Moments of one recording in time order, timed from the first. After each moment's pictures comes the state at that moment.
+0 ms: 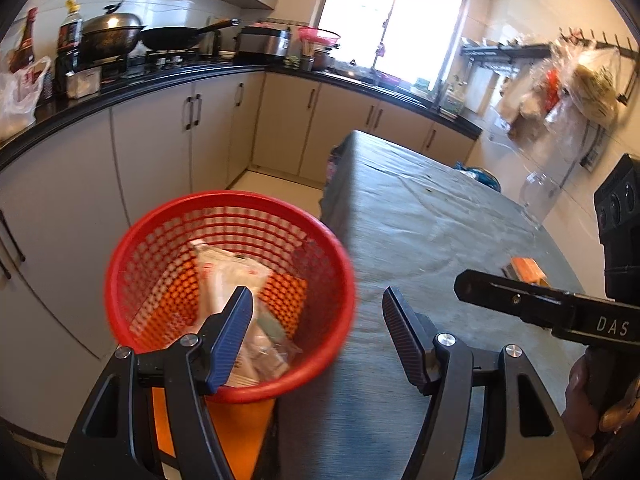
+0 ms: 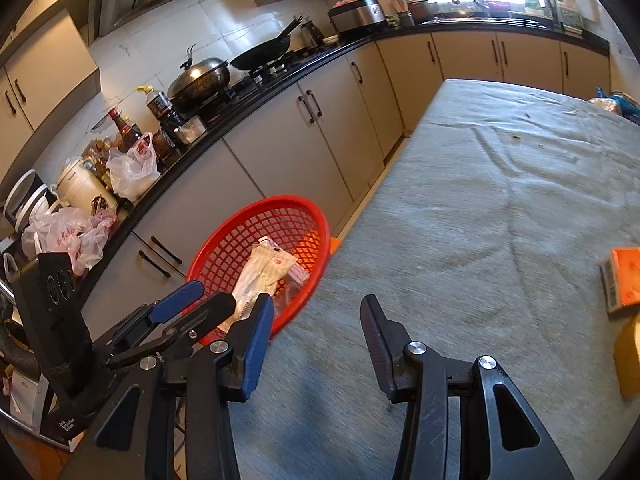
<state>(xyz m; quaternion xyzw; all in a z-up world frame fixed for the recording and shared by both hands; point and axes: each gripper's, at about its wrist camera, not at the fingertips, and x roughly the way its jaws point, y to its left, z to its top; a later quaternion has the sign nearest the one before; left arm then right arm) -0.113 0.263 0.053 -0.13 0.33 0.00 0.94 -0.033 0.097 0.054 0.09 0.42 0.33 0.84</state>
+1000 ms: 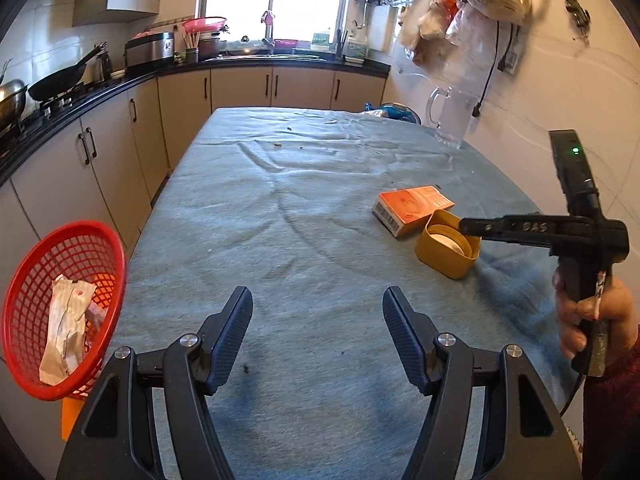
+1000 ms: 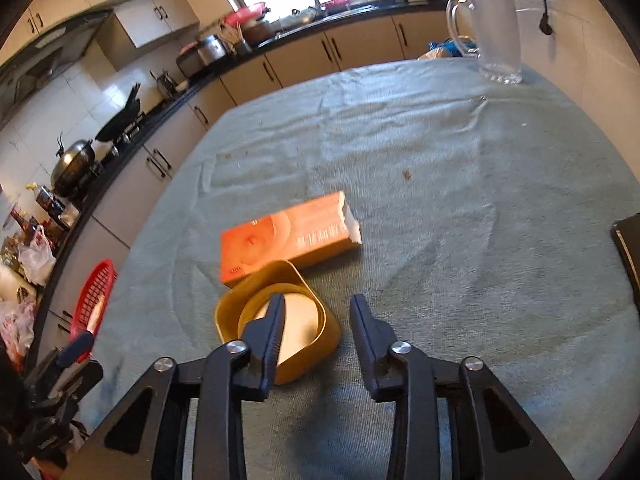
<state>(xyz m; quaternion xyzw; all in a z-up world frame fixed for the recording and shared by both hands) -0.083 0.083 0.056 -0.01 0.37 -0.13 0.92 -0.004 -0.150 0.017 0.14 0.45 0.13 0.87</state>
